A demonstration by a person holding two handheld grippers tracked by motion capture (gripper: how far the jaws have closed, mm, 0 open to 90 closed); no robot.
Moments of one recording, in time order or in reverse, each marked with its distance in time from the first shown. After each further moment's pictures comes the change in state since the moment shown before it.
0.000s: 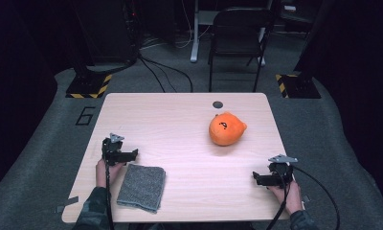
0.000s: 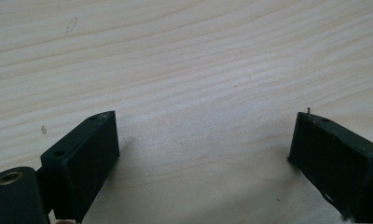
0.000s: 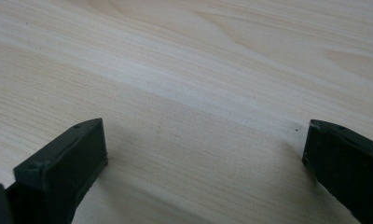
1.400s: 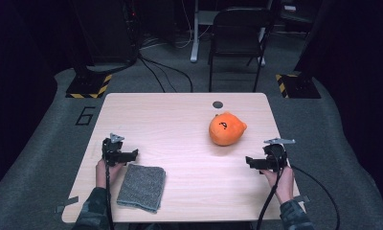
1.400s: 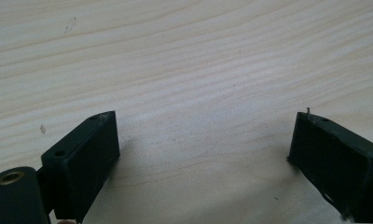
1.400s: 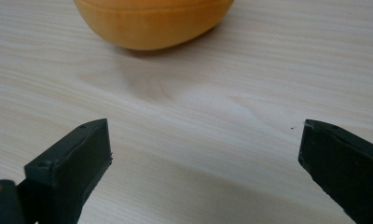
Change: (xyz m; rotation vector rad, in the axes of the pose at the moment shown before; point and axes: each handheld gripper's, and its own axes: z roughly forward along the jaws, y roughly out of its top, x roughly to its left) left arm 0.000 0.000 -0.001 0.002 -0.001 0.006; right arm 0.024 0.071 -0.025 -0.002 0.057 0.094
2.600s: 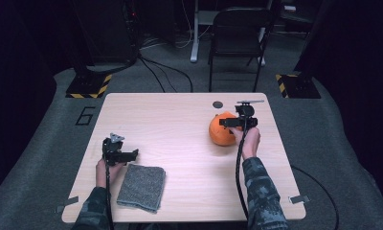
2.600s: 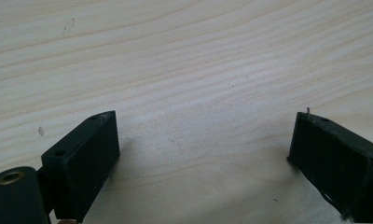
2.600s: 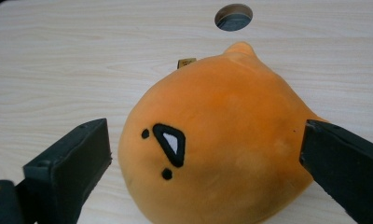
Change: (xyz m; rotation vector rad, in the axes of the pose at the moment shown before) left arm 0.000 0.001 0.001 0.000 -0.005 -0.002; right arm 0.046 0.129 0.075 0.025 0.017 0.186
